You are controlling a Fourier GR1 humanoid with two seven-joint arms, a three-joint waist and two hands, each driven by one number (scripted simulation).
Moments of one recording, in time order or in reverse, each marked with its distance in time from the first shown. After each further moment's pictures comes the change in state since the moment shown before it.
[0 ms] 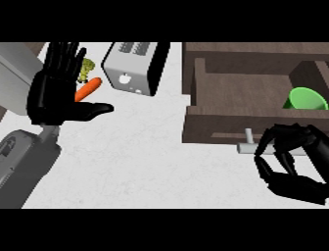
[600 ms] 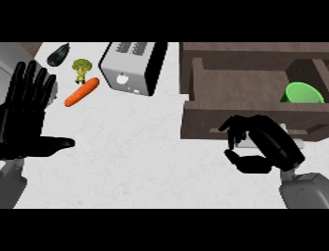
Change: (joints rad) left arm 0.276 0.085 0.106 -0.132 0.007 -0.160 -0.039; right arm -0.130 0.031 0.165 0.392 0.417 -0.184 -0.189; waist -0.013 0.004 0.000
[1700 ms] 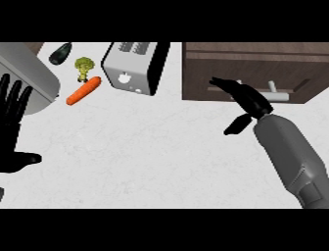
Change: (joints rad) left arm 0.115 -0.017 0.187 0.055 -0.021 -0.253 0.003; right arm -0.559 0.073 -0.180 1.049 0.135 -0.197 -0.329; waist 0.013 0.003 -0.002
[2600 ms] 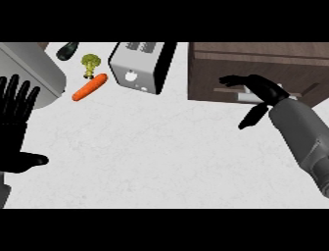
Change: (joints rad) left arm -0.017 -0.029 -0.001 0.033 -0.050 -0.050 -0.011; right arm -0.196 -0.091 -0.074 0.320 -0.003 0.094 -0.198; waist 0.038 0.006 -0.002
